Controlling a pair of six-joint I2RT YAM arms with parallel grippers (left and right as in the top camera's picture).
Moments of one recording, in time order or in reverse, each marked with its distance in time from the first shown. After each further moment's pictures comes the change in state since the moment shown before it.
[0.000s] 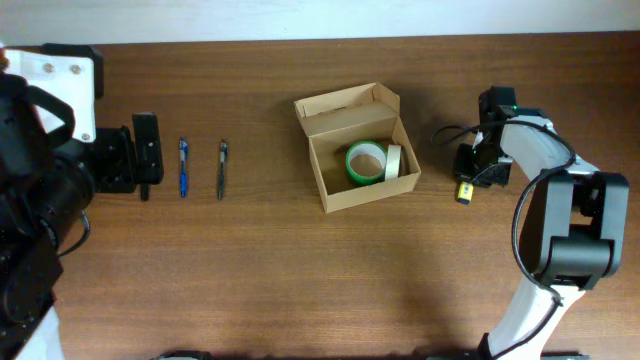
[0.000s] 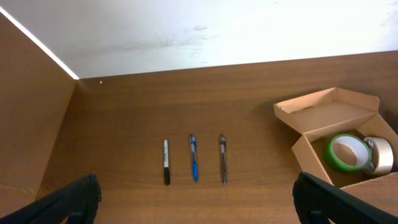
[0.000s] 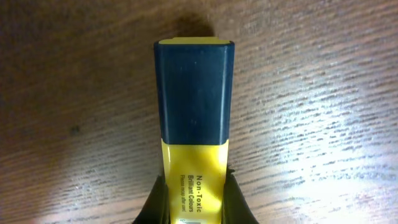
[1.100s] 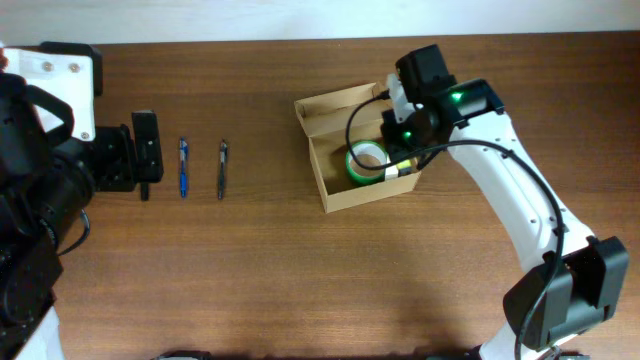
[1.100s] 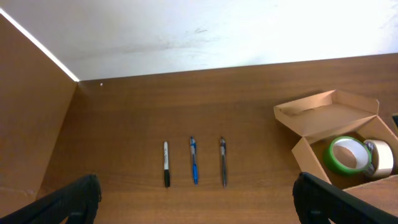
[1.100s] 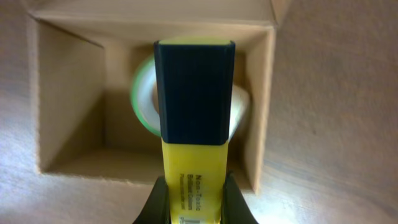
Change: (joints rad) left arm 0.000 0.000 0.000 0.008 0.000 0.000; right arm 0.421 -0.267 0.252 -0.189 -0.047 -0.197
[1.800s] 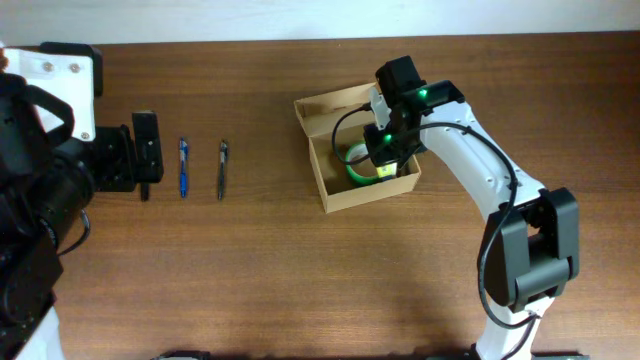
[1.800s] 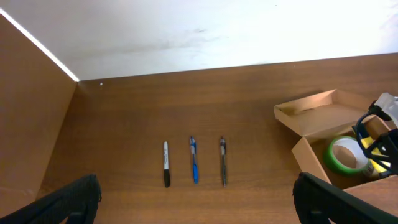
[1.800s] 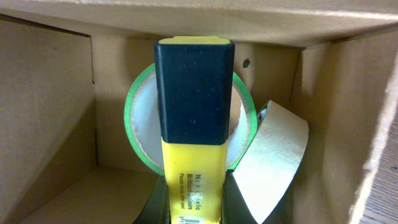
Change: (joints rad) left arm 0.000 0.000 0.000 0.000 0.000 0.000; right arm 0.003 0.201 0.002 0.069 -0.090 0.000
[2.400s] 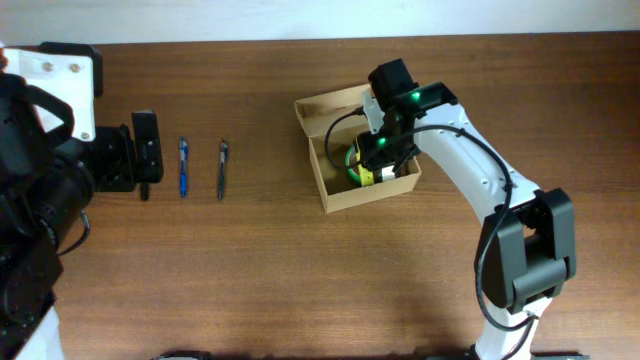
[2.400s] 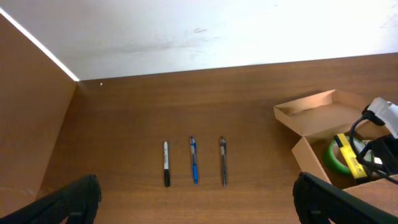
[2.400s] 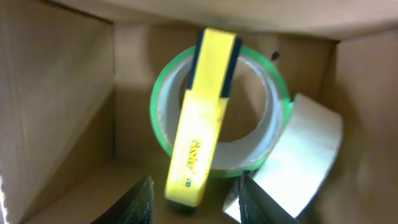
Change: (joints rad) left arm 0.000 0.000 0.000 0.000 0.000 0.000; right arm 0.035 0.000 0.001 -0.020 -0.023 0.003
